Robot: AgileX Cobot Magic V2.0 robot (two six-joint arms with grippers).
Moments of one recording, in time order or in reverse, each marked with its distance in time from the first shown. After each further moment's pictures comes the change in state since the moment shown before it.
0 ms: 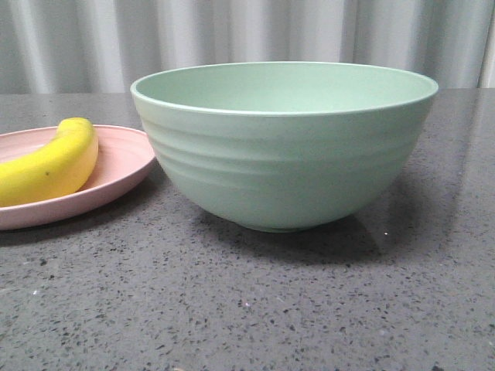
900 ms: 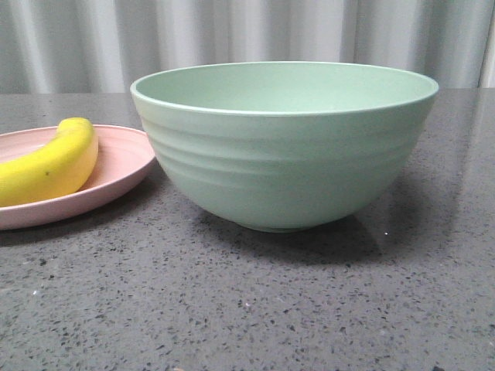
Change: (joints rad) left arm 0.000 0.000 0.000 -0.024 -0.013 0.000; right arm 0.000 0.000 0.000 0.000 0.000 0.000
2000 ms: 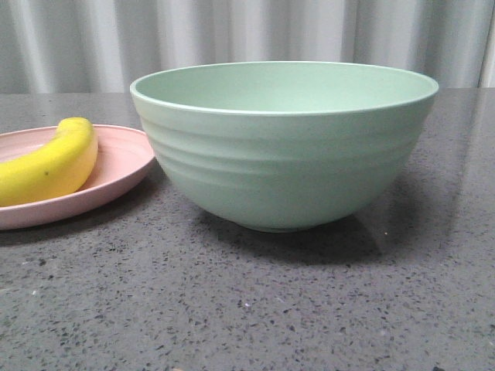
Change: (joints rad) left arm 0.000 0.549 -0.278 0.001 -0.237 0.000; right arm 0.000 0.518 -0.379 0.093 0.233 0.000
